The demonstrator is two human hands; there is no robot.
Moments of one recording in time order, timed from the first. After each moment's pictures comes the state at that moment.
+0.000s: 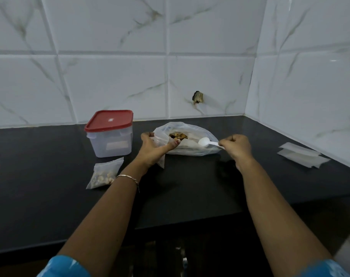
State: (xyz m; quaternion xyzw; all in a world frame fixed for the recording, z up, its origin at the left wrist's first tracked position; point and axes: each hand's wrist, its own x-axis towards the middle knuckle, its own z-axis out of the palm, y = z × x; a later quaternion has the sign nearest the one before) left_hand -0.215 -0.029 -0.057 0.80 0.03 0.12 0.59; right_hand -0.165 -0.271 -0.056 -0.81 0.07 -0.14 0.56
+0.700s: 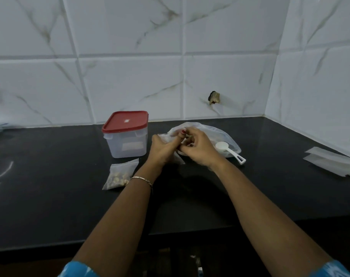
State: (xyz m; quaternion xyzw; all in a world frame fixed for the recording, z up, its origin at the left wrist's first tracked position) left_hand -0.204 -0.020 -0.057 0.75 0.09 0.17 0.63; right_hand -0.177 -0.154 -0.051 -0.76 -0.33 -0.09 0.56
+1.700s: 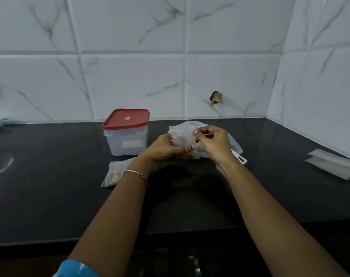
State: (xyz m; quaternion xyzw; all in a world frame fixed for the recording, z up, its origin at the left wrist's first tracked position) left_hand -0.214 -0.014 -0.046 0.75 -0.06 0.01 0.66; right_hand -0.173 -0.175 -0.049 -0.72 -0.17 -0.15 0.66
